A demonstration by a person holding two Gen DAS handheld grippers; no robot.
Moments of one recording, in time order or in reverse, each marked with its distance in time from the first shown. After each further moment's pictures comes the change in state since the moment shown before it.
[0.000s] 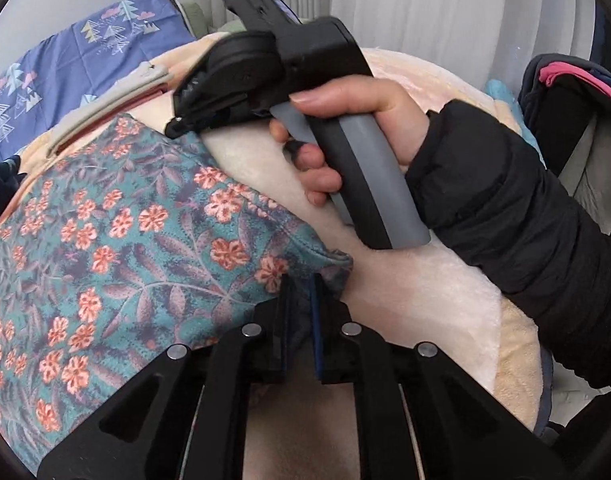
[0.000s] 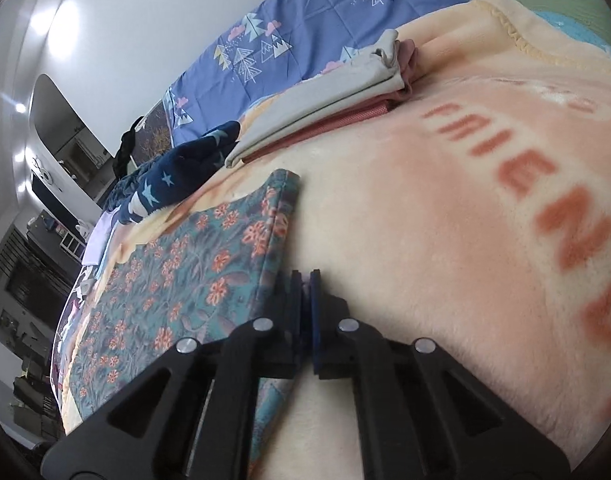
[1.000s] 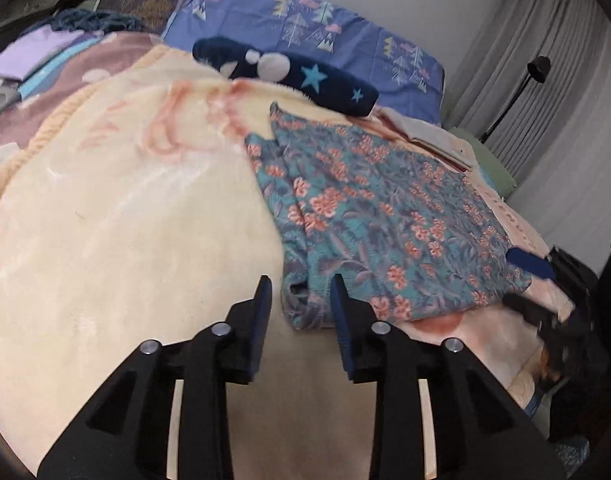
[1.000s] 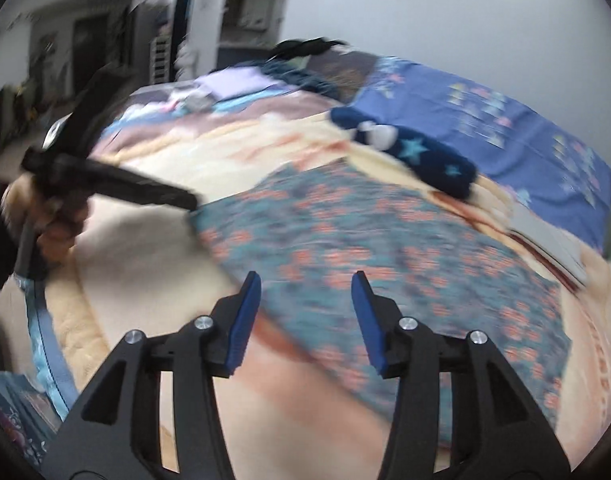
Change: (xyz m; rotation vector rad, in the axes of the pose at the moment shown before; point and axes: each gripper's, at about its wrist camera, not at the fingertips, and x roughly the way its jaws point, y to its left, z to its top) left arm -0.245 0.228 -0.259 -0.813 -0.209 0.264; right arm -0.037 0.347 -0.214 -0.943 0.035 0.027
